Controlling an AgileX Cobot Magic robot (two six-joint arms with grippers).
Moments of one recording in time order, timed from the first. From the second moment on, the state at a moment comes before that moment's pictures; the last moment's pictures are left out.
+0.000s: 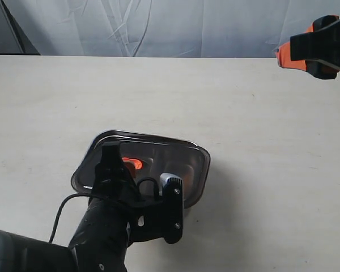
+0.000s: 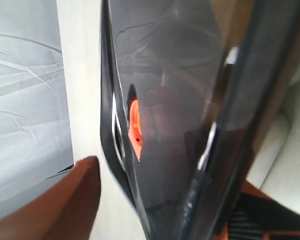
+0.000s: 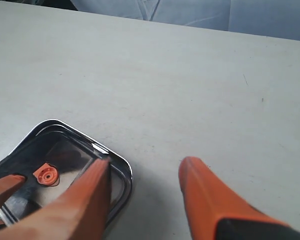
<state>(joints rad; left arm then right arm) -1.24 1.76 -0.67 1.35 0.97 -0.92 0.35 0.98 -0.92 0.26 0.67 -0.09</state>
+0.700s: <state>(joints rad) -1.24 1.75 -0.74 1.25 0.96 -0.82 0.35 0.98 -0.92 0.30 0.72 -0.09</state>
